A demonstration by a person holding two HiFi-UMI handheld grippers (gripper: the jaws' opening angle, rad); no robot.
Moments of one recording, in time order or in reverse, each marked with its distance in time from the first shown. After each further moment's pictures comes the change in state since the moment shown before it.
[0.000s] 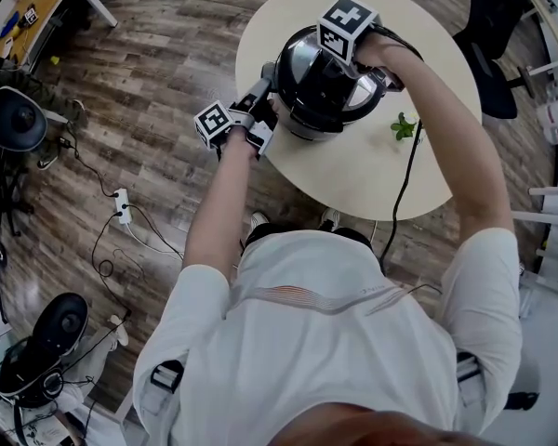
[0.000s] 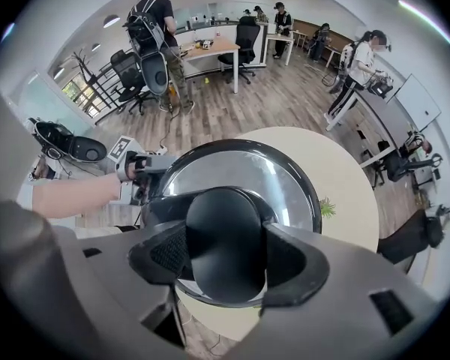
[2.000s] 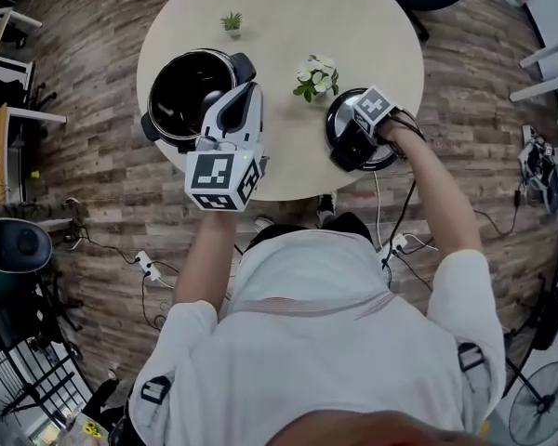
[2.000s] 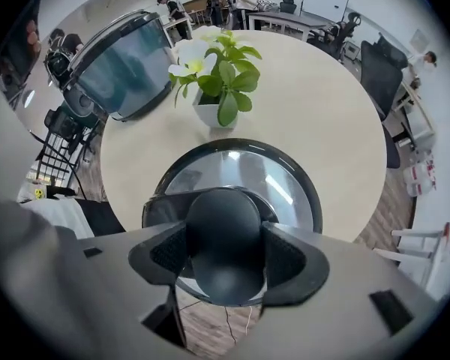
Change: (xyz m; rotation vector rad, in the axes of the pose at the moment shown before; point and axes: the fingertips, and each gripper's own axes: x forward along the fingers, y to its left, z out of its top) left arm 0.126 -0.151 -0.310 1.459 0.446 0.040; right arm 0.160 -0.051 -0.473 0.630 0.063 0.010
